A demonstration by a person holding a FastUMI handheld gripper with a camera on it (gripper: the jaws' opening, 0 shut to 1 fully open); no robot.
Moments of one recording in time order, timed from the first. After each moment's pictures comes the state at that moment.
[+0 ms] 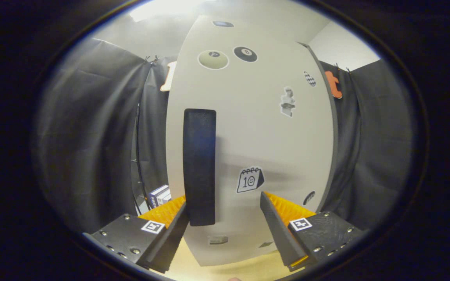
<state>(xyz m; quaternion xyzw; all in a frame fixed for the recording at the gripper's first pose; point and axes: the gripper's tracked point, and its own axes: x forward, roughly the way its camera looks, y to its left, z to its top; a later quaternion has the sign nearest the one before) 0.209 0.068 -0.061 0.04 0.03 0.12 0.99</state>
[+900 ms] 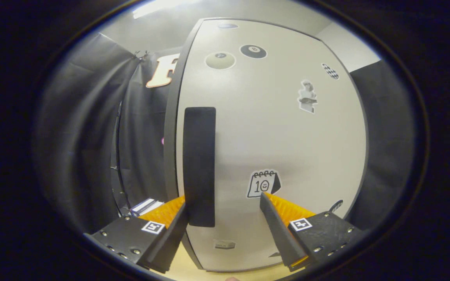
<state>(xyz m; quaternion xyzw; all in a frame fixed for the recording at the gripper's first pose) 0.294 0.109 -0.065 0.04 0.01 0.07 1.00</state>
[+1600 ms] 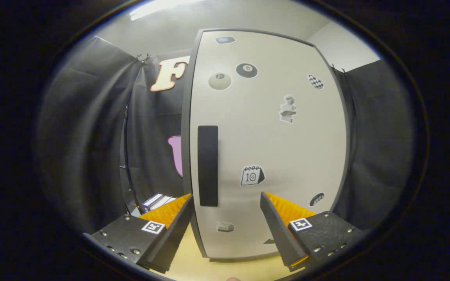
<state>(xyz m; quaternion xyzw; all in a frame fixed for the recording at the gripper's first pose) 0.211 0.086 -0.049 0.05 0.02 0.07 1.00</state>
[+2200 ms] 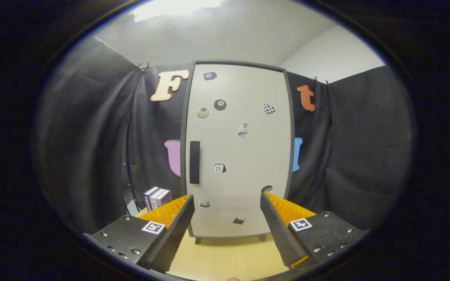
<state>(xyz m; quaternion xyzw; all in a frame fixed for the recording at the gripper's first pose) 0.059 0.001 -0.025 0.03 0.01 0.03 1.00</state>
